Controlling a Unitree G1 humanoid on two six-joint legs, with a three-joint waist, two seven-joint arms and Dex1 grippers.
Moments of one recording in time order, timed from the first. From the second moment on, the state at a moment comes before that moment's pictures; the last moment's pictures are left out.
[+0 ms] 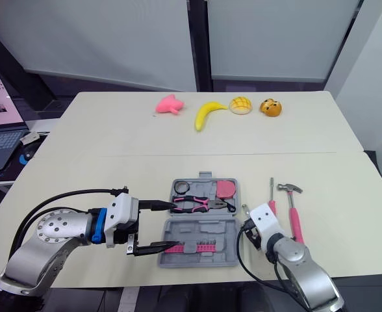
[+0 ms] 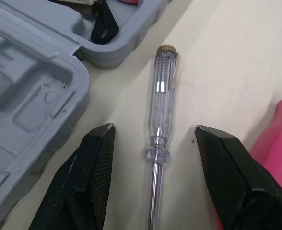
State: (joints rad) left arm -0.03 0.80 -0.03 -0.39 -0.43 0.25 -1.13; right arm 0.07 -0.39 0.26 -0.44 0.07 0.78 0.21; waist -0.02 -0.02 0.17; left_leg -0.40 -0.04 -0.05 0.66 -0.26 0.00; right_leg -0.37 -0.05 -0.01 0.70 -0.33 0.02
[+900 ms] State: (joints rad) left arm -0.01 0.87 0.10 -0.34 -0.49 0.30 -1.17; right arm 0.00 -0.48 0.17 -0.63 0.08 0.89 0.30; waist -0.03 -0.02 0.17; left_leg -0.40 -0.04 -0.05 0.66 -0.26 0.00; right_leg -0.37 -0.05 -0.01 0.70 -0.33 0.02
